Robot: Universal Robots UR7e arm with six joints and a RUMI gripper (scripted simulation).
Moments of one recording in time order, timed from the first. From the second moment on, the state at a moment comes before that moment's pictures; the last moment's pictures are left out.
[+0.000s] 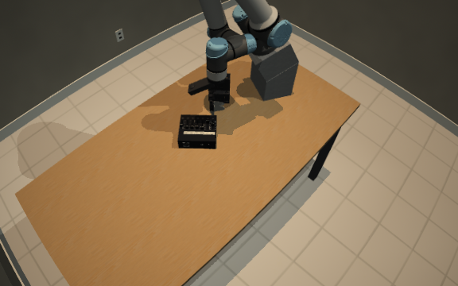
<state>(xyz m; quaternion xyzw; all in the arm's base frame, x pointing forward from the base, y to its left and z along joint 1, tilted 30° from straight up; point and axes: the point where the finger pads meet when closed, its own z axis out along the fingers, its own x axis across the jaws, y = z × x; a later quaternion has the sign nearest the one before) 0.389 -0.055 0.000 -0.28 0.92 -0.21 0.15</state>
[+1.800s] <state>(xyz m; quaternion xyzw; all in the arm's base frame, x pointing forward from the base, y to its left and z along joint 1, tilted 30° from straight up) 0.390 -0.079 0.005 -0.28 0.92 -0.21 0.15</state>
